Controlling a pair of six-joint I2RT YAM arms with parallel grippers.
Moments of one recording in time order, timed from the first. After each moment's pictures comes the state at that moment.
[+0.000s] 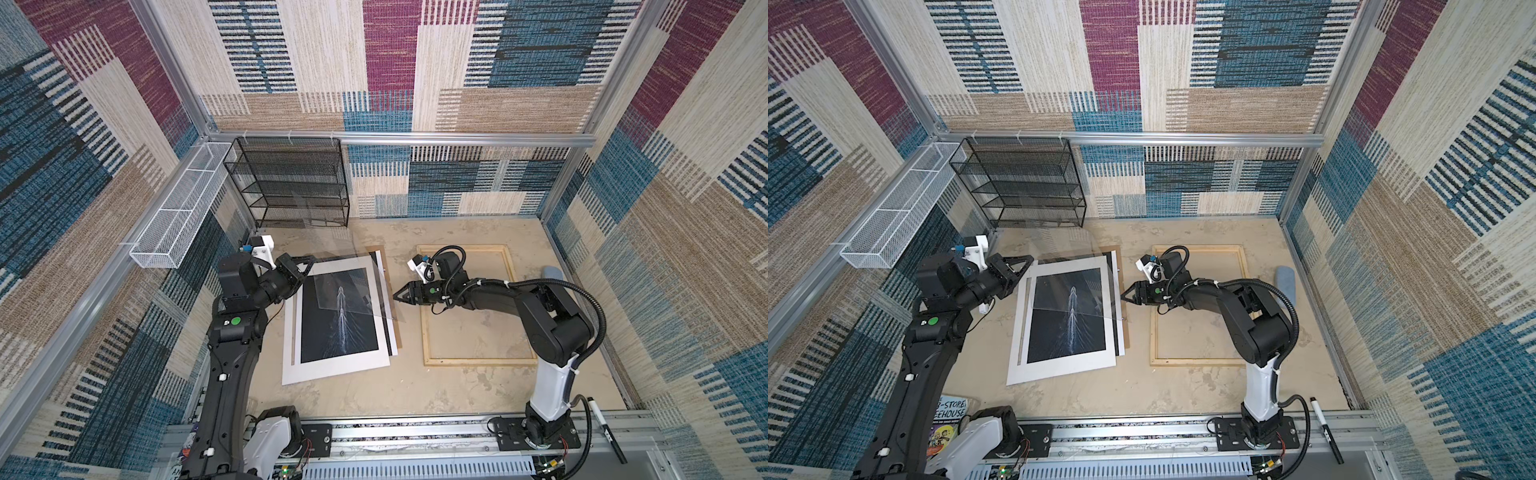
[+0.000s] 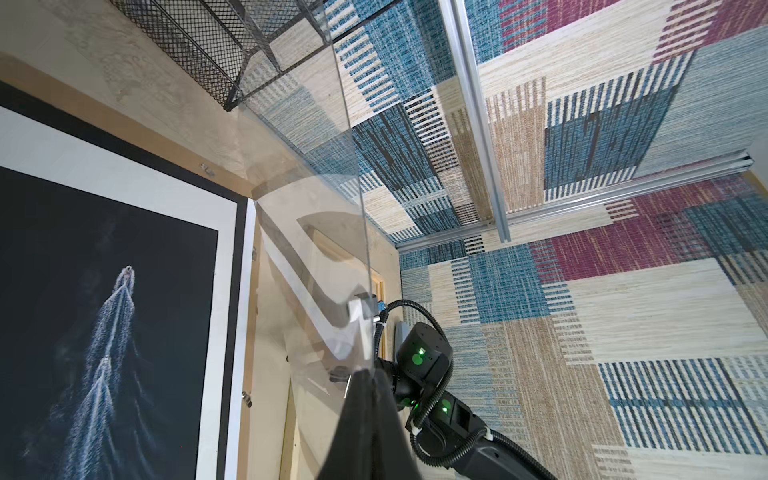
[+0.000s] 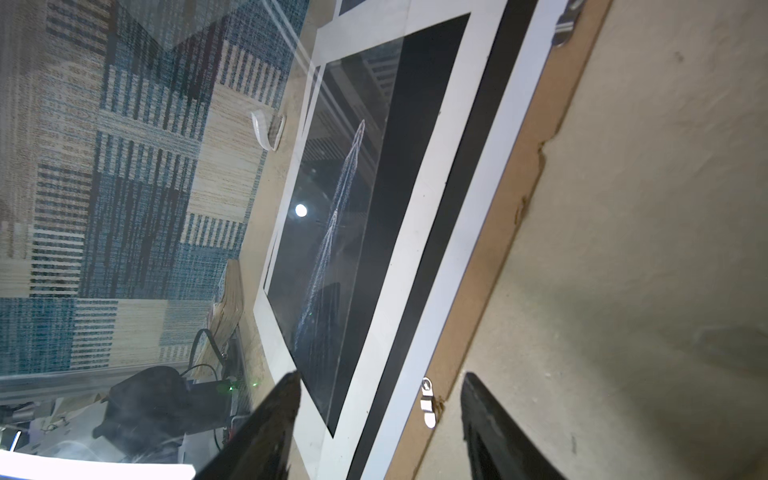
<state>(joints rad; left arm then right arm) 0.12 0.97 0.95 -0.27 0.69 -0.92 0.47 1.91 1.06 0.14 -0.79 0.53</state>
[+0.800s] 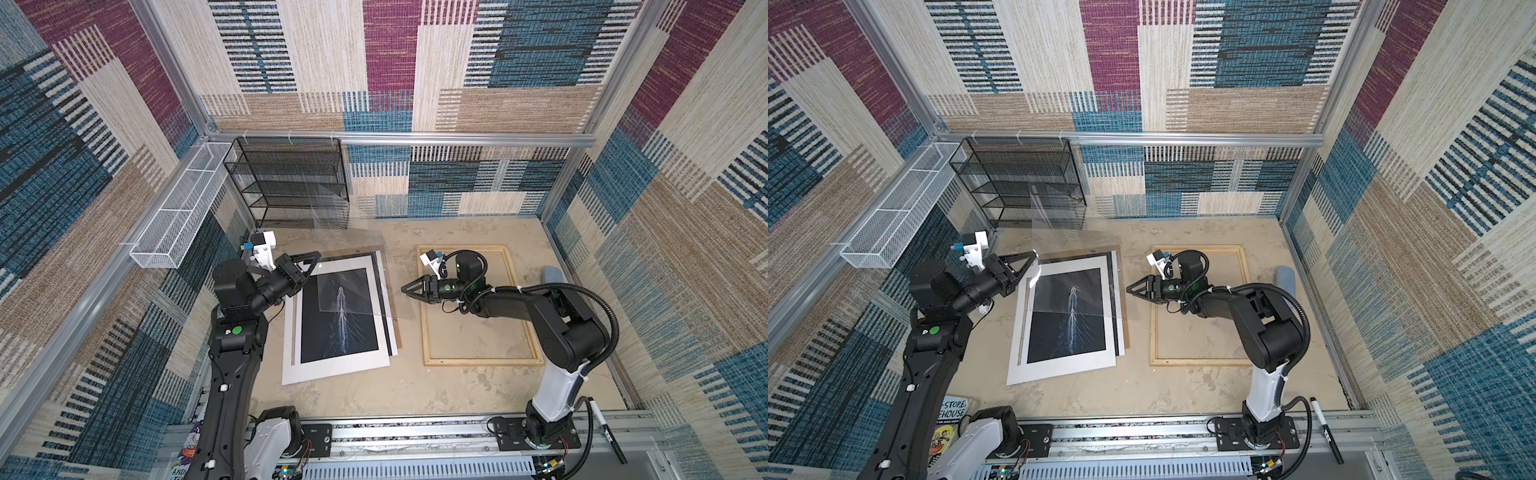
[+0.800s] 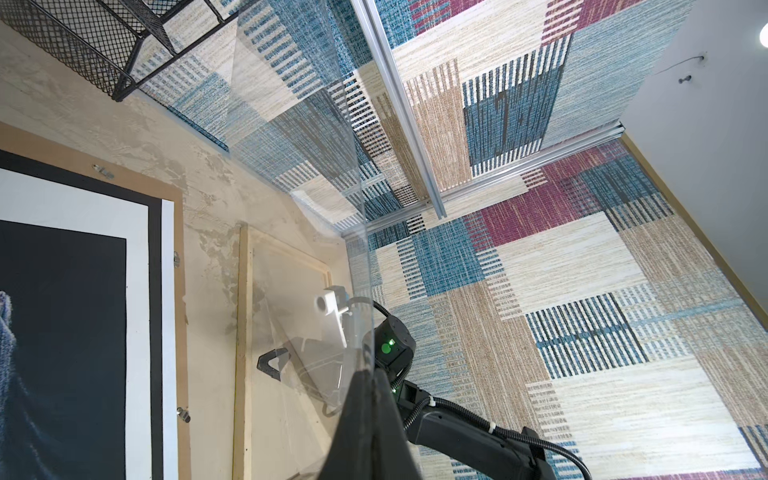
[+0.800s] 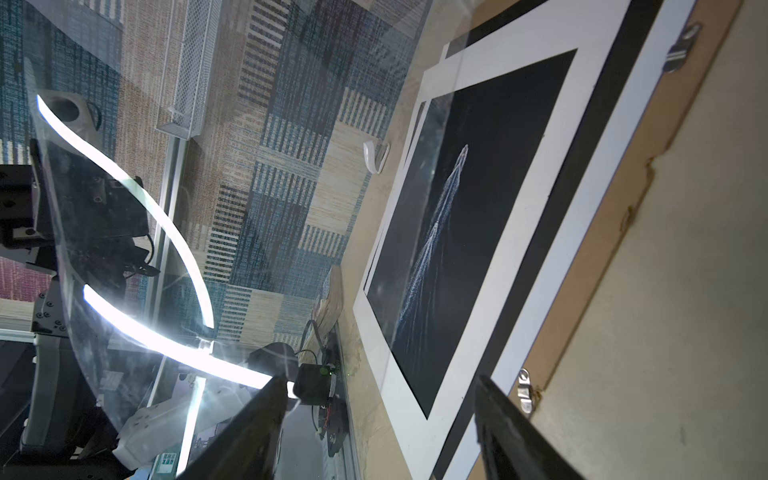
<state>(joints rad) 0.12 0.91 0.88 -0.08 0.82 -1.03 0.41 1.84 0.90 0.56 -1.04 0.82</state>
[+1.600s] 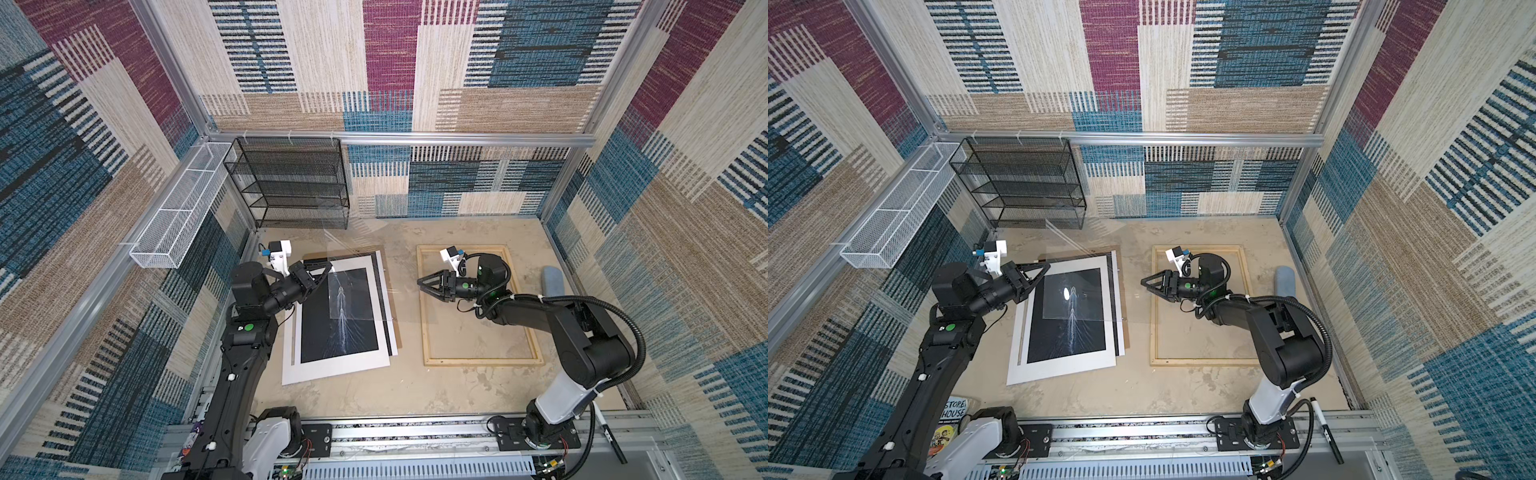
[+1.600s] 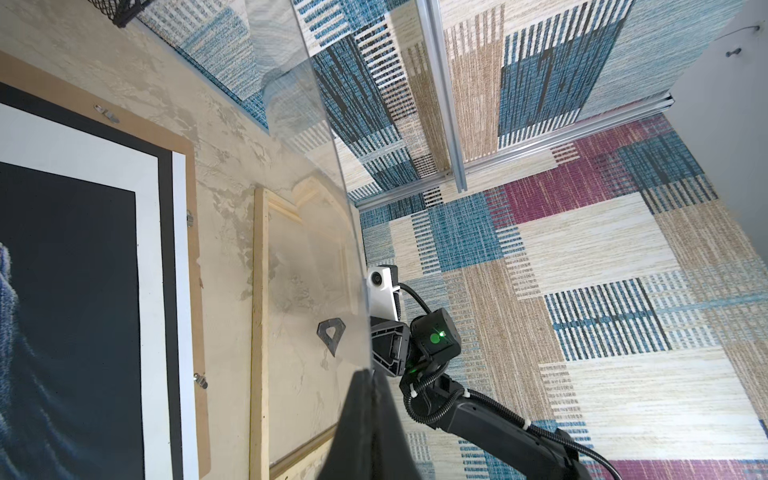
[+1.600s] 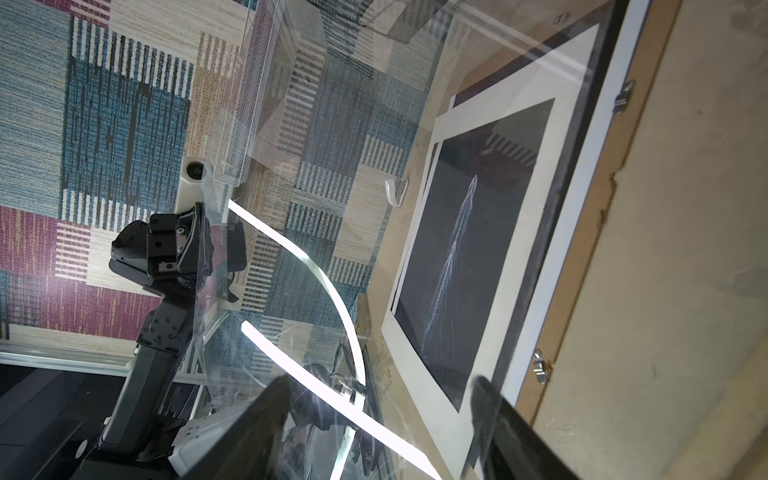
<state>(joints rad) 0.03 0.97 0.80 -0.05 0.81 -0.98 0.31 1.68 0.76 0.67 -1.04 0.98</state>
